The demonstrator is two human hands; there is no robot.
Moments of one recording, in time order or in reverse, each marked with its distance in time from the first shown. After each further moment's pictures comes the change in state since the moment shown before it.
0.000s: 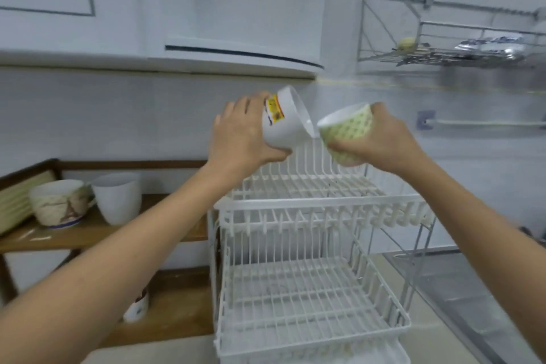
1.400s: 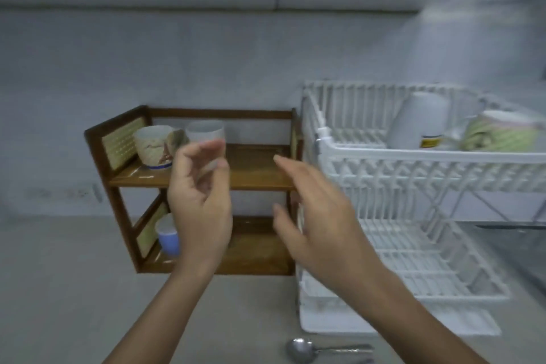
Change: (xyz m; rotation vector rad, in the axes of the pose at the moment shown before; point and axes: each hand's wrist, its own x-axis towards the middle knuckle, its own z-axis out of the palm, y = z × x) left_hand -0.187 -0.094 -0.077 -0.716 0.486 -0.433; right_hand -0.184 -0.142 0.173 0.318 -0.136 -0.468
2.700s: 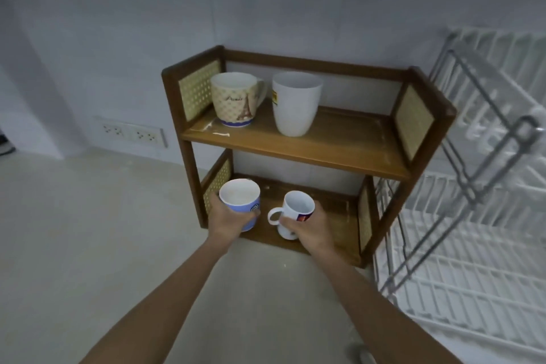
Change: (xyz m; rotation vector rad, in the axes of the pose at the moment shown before) left_hand -0.021 -0.263 -0.144 0.540 -0.051 -0.860; right_hand -0.007 0.131 0.284 0.459 -0.260 0.952
